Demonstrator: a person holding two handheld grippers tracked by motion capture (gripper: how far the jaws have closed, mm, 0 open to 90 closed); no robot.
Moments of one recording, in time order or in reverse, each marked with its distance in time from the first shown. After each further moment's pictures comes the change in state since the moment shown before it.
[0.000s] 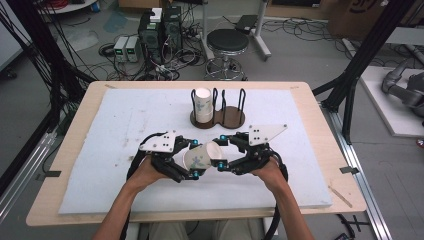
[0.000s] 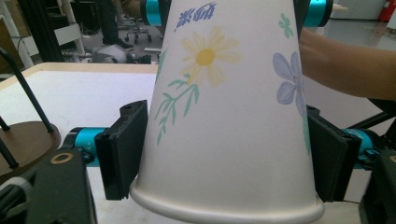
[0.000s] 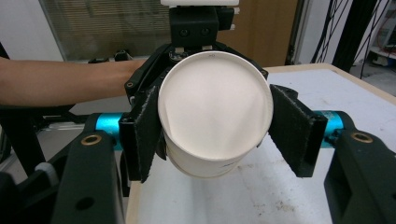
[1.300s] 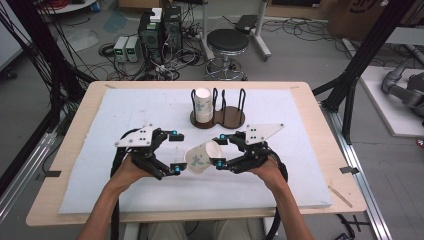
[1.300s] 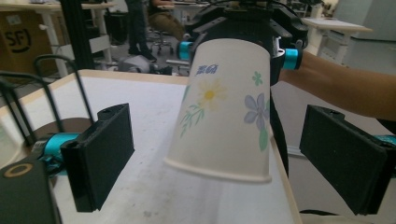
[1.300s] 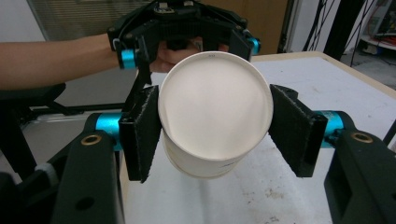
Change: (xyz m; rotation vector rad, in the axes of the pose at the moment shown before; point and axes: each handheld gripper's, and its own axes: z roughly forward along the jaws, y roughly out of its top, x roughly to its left) left arm -0.001 0.006 -0.039 -0.059 0.087 -0.035; right arm -0.005 -0.002 0.004 0.045 -0.040 -0.007
